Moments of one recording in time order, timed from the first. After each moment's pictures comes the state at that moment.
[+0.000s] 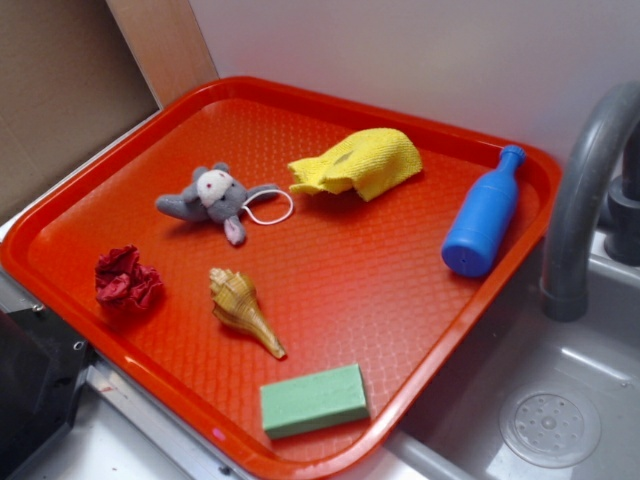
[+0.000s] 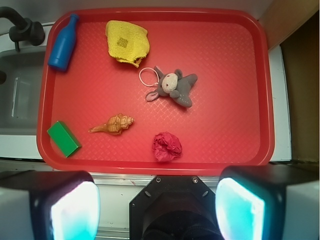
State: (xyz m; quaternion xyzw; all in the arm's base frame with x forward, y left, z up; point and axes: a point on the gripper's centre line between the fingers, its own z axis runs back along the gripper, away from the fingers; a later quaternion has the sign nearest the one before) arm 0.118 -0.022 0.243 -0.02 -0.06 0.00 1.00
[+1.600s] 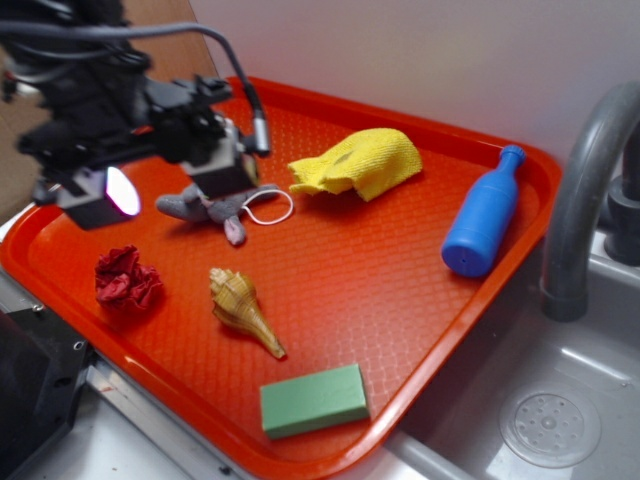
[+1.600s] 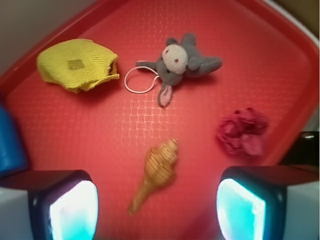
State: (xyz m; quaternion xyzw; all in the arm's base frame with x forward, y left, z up) arm 0.165 -0.108 0.118 0.01 -0.11 0.39 0.91
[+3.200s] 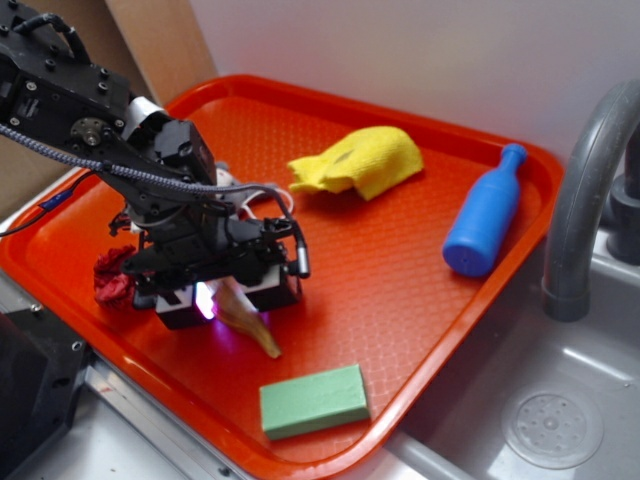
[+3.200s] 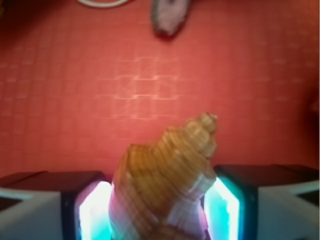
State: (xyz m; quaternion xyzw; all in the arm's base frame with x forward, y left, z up) arm 0.165 -0.100 0.026 -0.02 -0.06 0.37 0.93
